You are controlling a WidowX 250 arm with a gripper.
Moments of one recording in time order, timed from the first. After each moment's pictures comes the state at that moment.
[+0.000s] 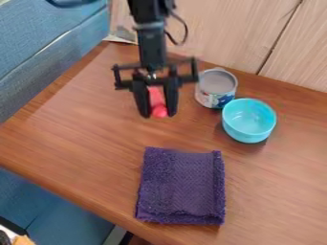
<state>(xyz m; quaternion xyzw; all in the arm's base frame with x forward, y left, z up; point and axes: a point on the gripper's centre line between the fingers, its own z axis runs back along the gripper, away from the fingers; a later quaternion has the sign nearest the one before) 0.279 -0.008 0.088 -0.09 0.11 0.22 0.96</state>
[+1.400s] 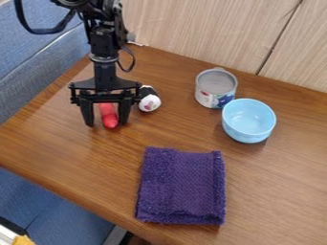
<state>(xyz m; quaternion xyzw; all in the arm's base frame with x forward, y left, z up) 0.292 0.079 0.010 0.03 0.05 0.29 0.95</state>
